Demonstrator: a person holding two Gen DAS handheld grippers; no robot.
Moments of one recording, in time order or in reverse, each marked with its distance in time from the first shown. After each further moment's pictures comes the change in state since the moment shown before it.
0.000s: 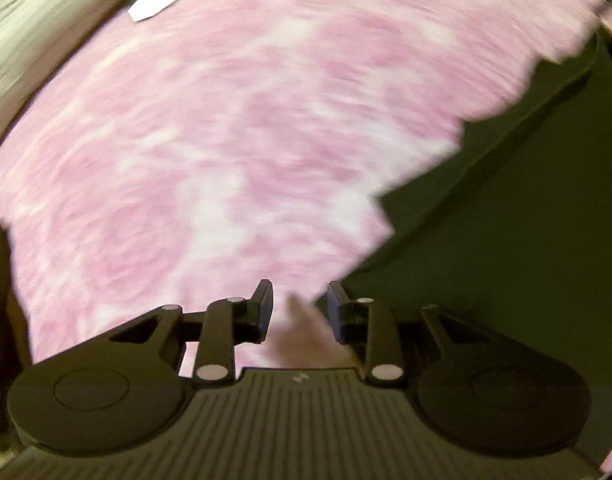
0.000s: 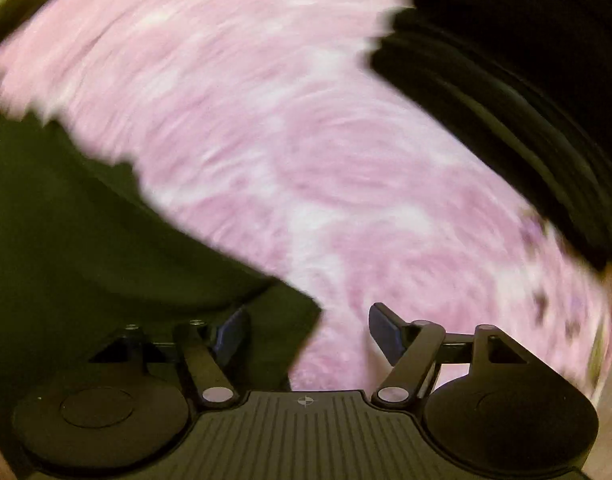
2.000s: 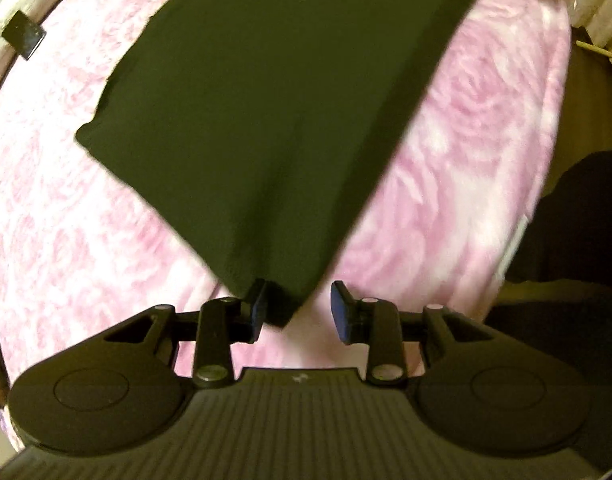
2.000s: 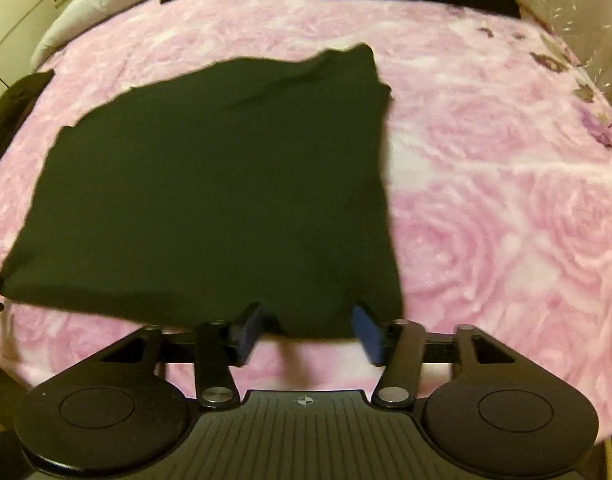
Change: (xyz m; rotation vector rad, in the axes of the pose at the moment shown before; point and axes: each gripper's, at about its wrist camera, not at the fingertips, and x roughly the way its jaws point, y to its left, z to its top) left arm -0.094 -0.198 -0.203 0.333 0.029 -0.090; right arm -0.095 0.143 -0.199 0.390 -0.095 0.078
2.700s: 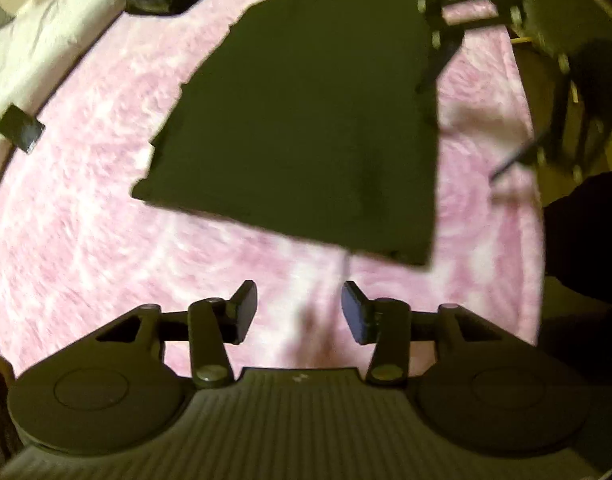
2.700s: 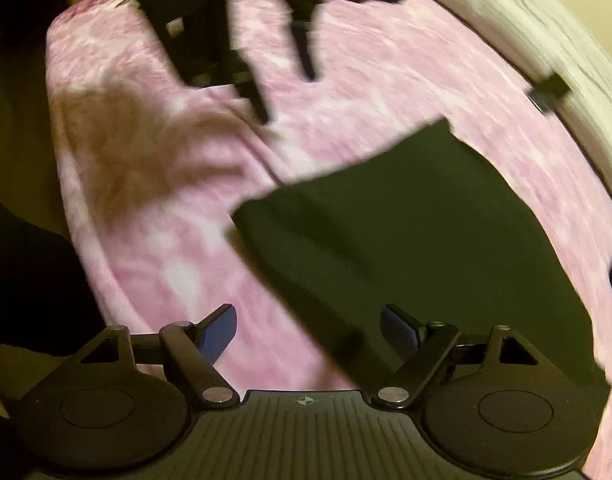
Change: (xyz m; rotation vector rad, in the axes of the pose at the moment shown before) left arm -0.023 0.107 -0.064 0.270 -0.315 -0.053; right arm 0.088 0.372 -0.070 -0.993 -0.023 0.002
